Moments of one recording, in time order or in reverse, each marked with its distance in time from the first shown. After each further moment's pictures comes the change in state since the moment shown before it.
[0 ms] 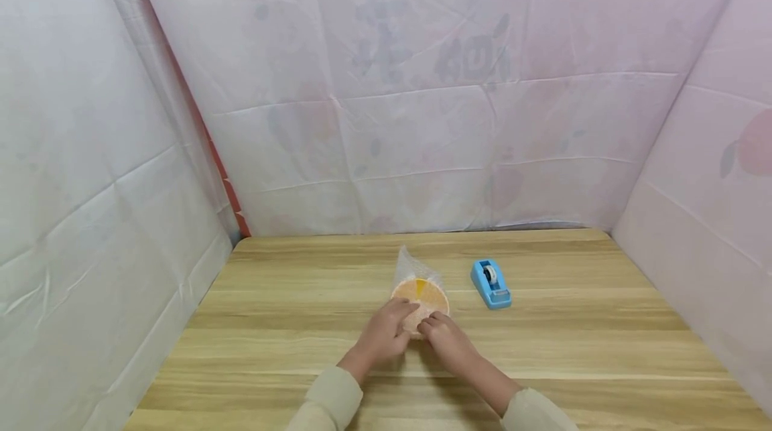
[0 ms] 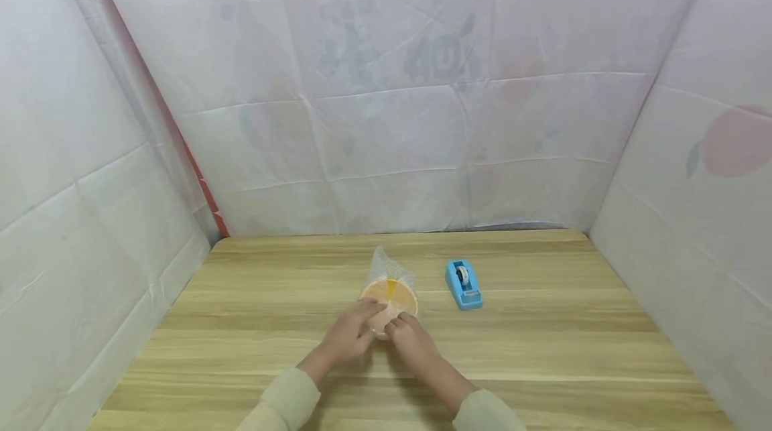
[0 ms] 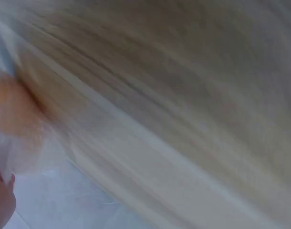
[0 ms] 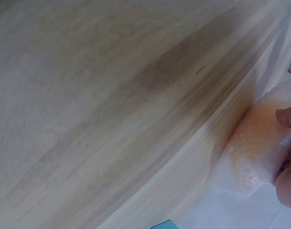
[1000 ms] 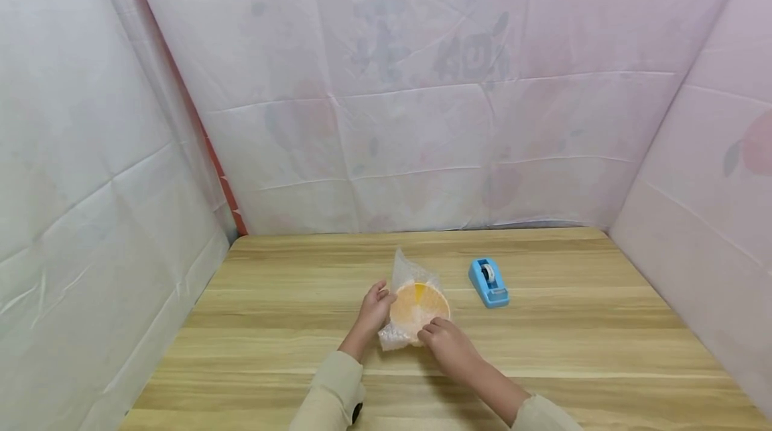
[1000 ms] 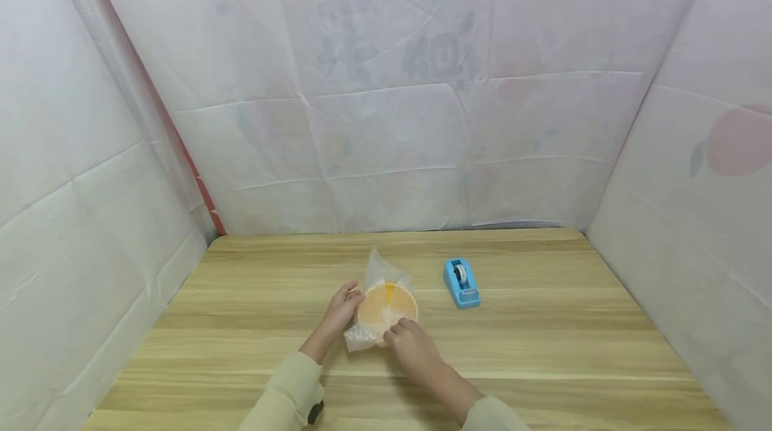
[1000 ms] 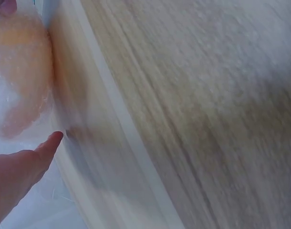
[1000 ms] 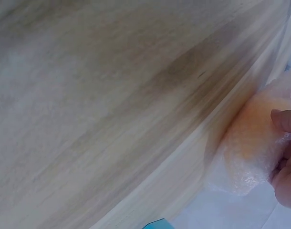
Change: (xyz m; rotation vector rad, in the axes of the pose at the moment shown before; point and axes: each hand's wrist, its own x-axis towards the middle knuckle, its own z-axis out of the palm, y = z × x) left_hand 0.023 -0.017 0.002 -0.834 0.151 -0.724; right_hand -0.008 -0.007 -0.011 -0.055 -0.054 -0.037
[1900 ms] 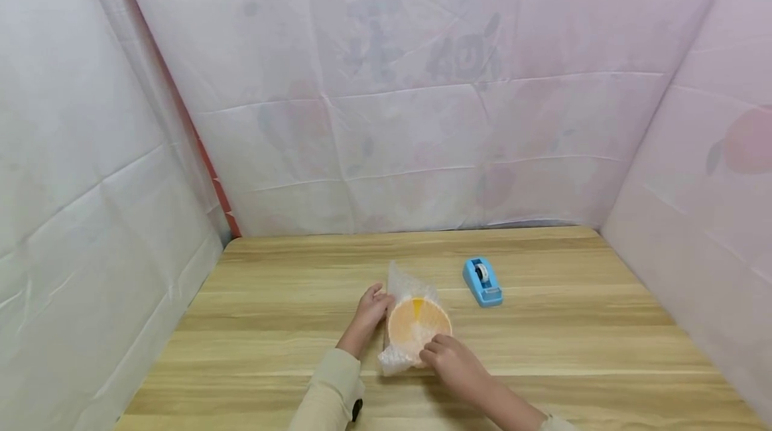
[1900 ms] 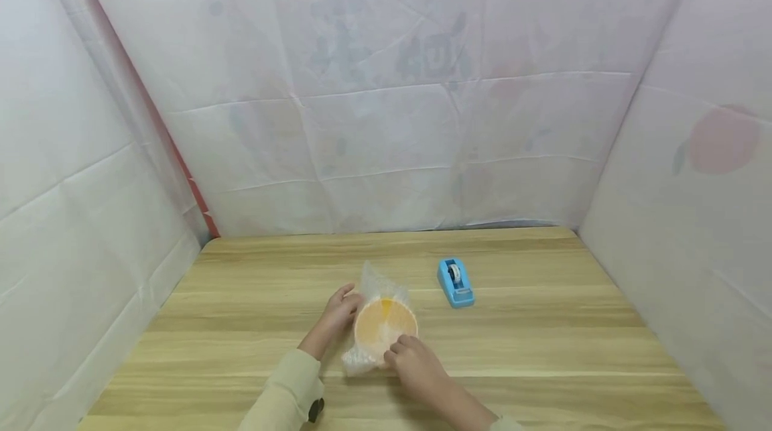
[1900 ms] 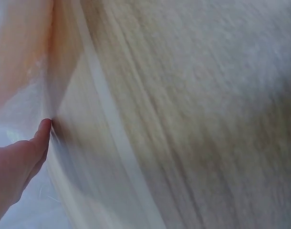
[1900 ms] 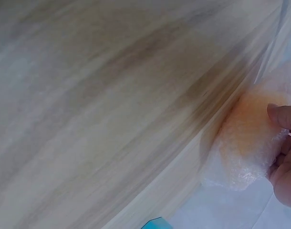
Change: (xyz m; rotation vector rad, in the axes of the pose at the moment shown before) left_hand 0.009 -0.008 0.005 -0.080 -0.014 -0.060; right_hand -0.025 -0.002 -0.012 -0.010 0.103 -0.171
